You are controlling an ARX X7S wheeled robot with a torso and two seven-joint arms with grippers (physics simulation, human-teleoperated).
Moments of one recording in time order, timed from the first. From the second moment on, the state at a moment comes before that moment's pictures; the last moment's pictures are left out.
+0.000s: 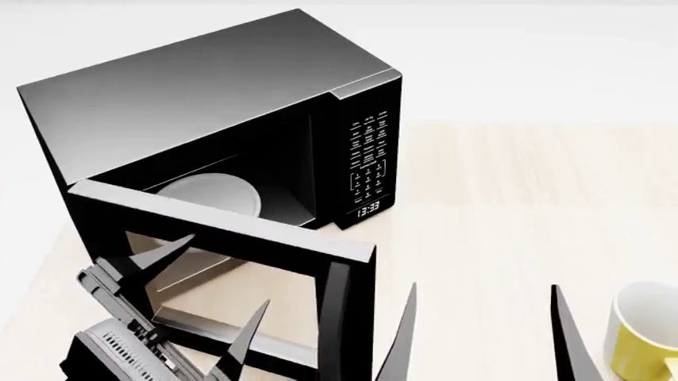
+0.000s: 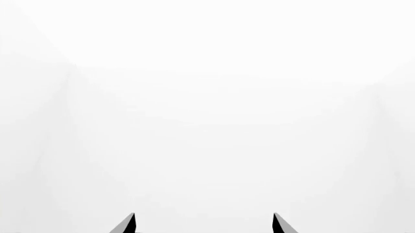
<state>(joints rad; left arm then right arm) -0.47 -0.27 0.42 -0.45 -0.09 0.48 0.30 -0.01 0.32 -0.29 -0.31 -0.02 -0.45 0.42</state>
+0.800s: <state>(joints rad) -0.58 -0.19 0.43 -0.65 -0.03 0.55 0.19 -0.01 0.33 -0.29 -0.31 -0.01 -0.45 0.44</state>
